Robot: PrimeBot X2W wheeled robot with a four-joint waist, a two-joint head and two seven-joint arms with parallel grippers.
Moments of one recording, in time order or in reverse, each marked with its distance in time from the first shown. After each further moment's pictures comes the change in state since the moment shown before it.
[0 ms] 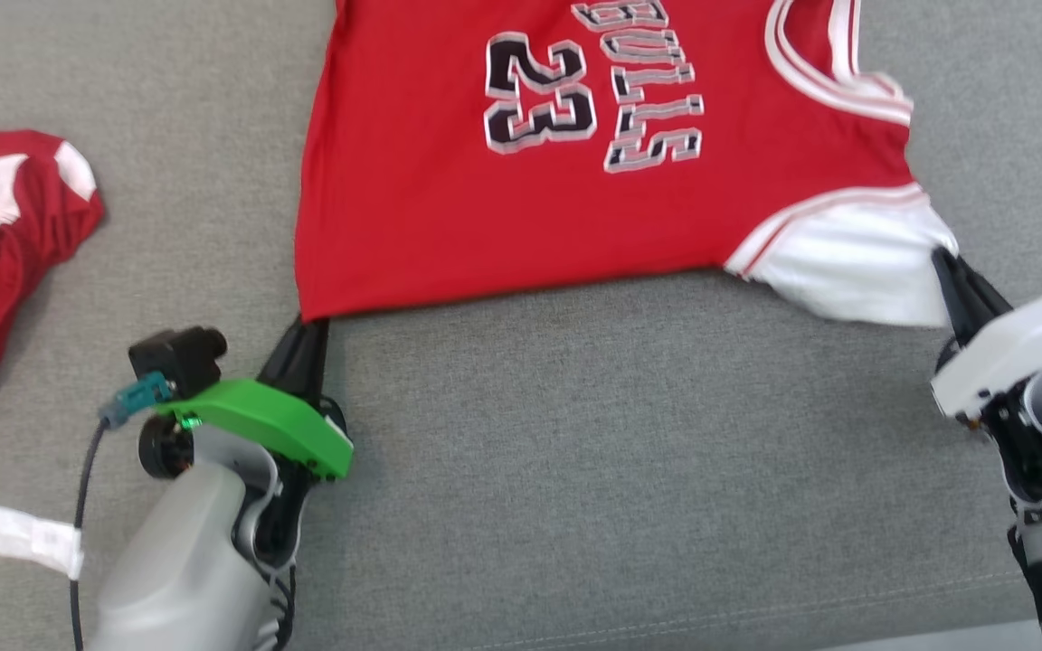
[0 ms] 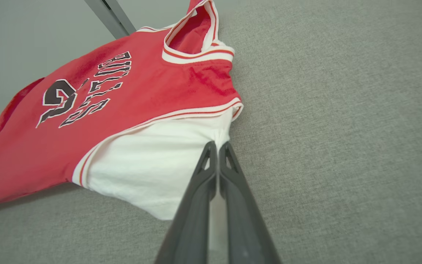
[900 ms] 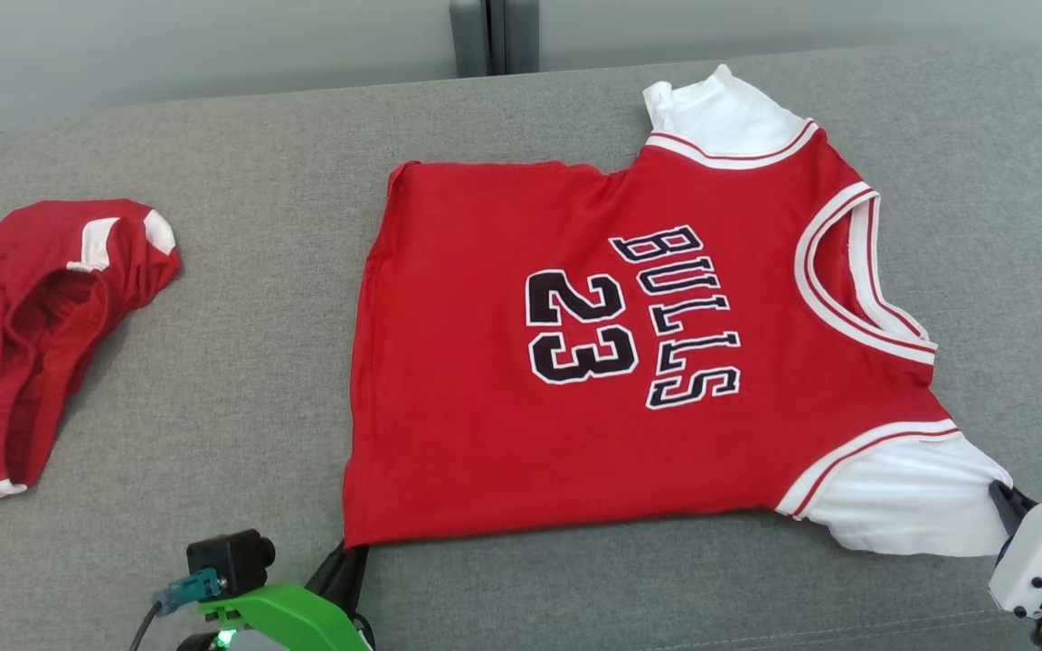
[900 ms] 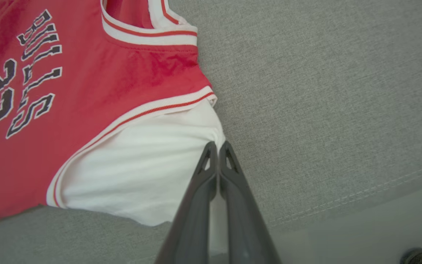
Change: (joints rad) left arm 0.427 0.087 -0.066 -0.322 -0.058 0.179 0.166; right arm 0.406 0.200 -0.289 -0.374 -0.236 0.001 0.457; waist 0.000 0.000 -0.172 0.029
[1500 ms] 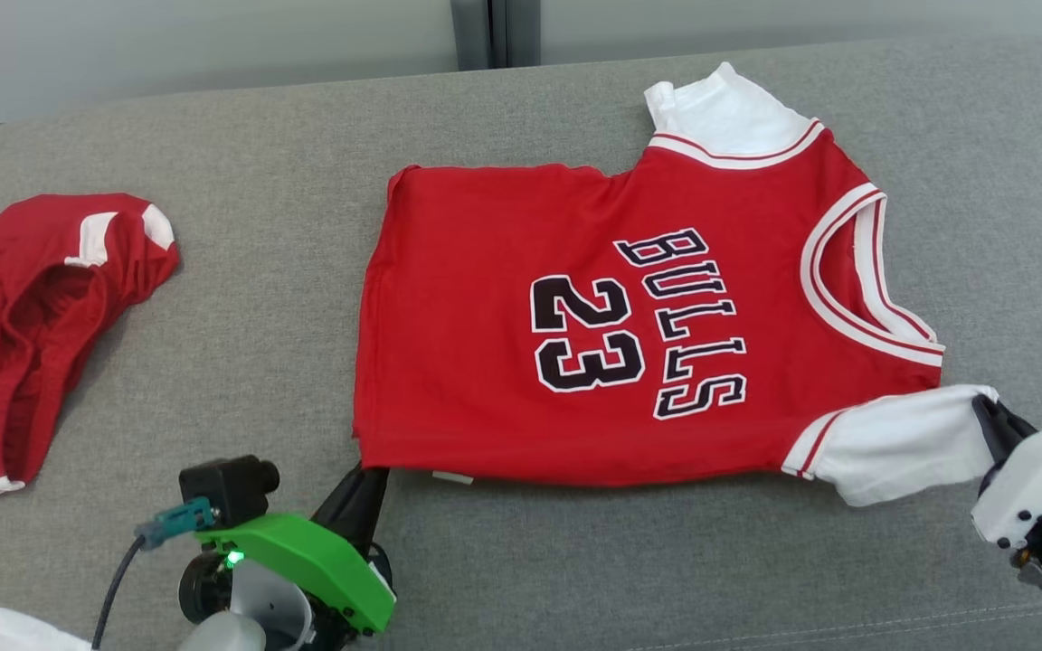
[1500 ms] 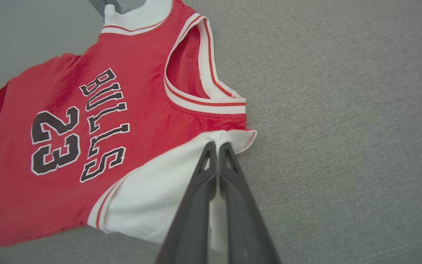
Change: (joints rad) left arm -0.023 0.032 0.014 -0.267 -0.026 0.050 0.081; right arm -0.078 -0.001 0.043 -0.072 0.027 -0.001 -0.015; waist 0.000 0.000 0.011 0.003
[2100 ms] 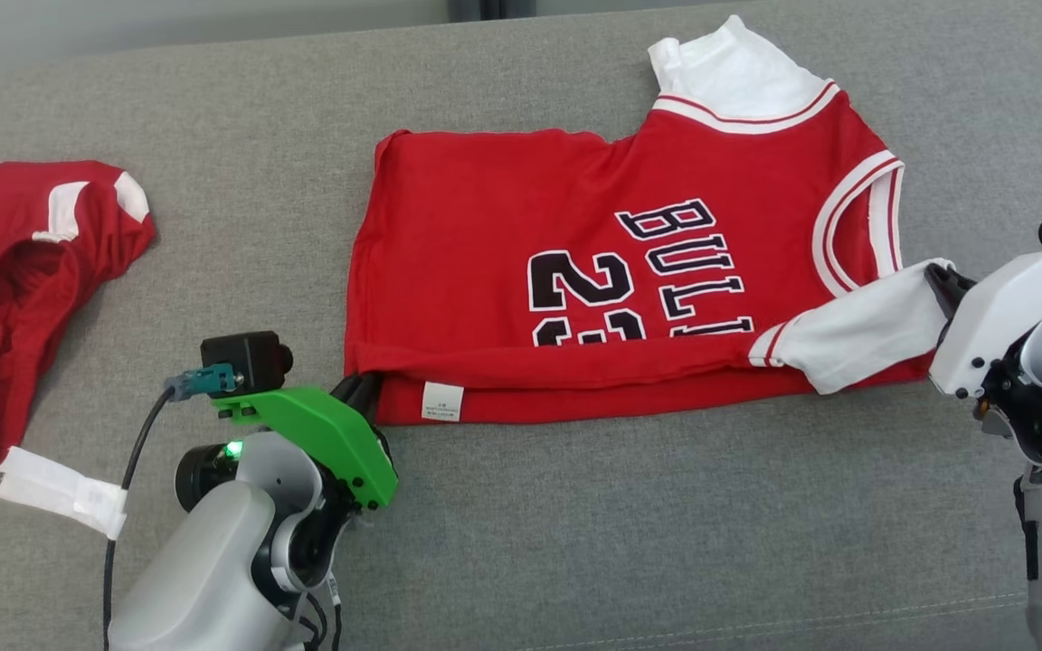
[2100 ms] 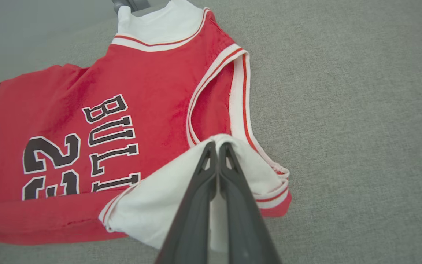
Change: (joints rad) left arm -0.294 -0.063 -0.026 0.267 0.019 0.017 0.128; right arm -0.357 -0.094 0.123 0.269 -0.033 0.000 0.043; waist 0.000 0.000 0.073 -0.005
